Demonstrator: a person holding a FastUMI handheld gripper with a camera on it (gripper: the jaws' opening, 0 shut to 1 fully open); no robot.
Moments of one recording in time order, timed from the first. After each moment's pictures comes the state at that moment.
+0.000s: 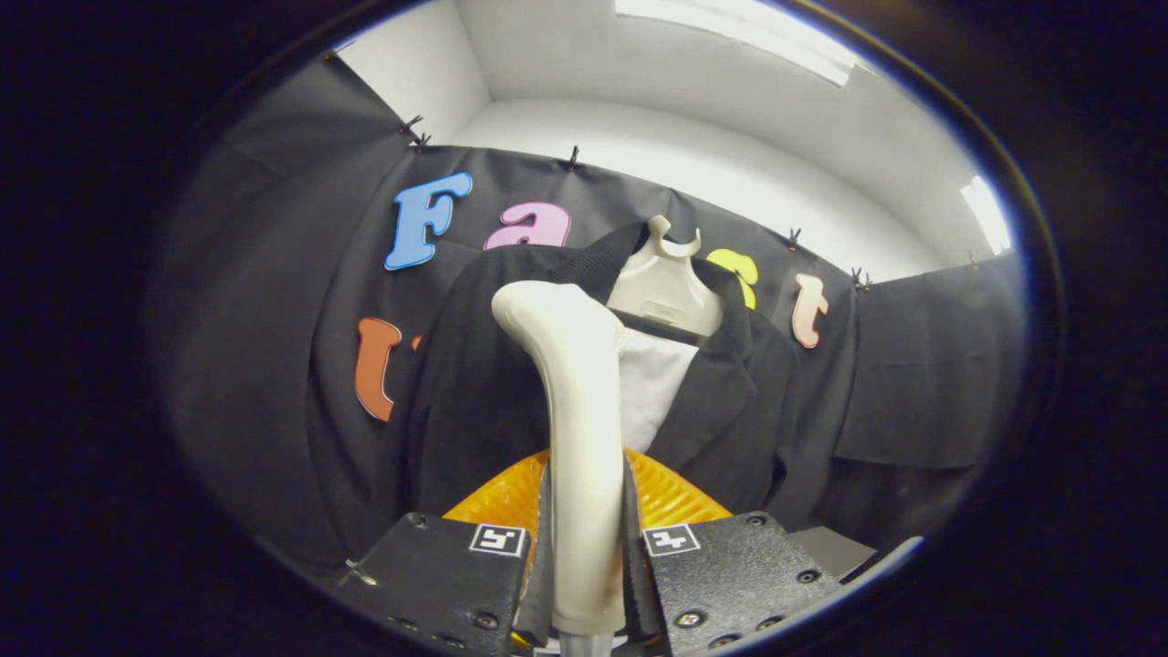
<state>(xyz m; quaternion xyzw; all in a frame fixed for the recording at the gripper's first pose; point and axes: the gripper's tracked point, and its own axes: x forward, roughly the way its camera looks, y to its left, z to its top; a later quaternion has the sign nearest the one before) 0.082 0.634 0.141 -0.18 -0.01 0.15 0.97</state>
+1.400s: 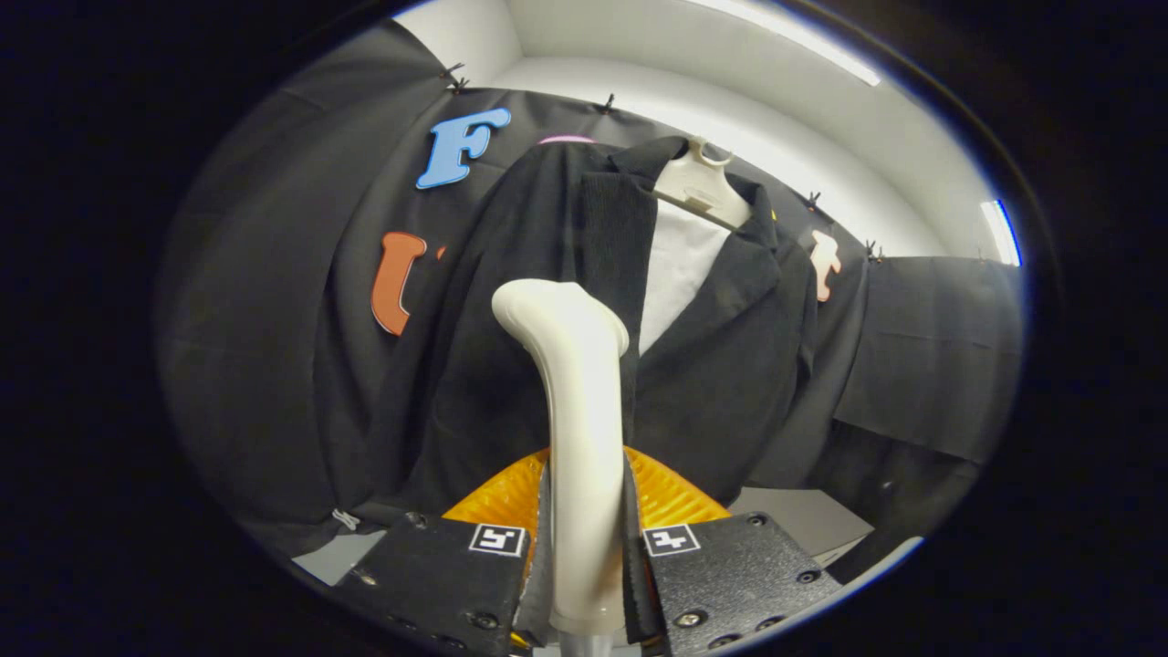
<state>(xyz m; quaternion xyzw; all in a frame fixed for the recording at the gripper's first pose) 0.037 0.612 0.015 -0.23 0.08 0.14 0.96</state>
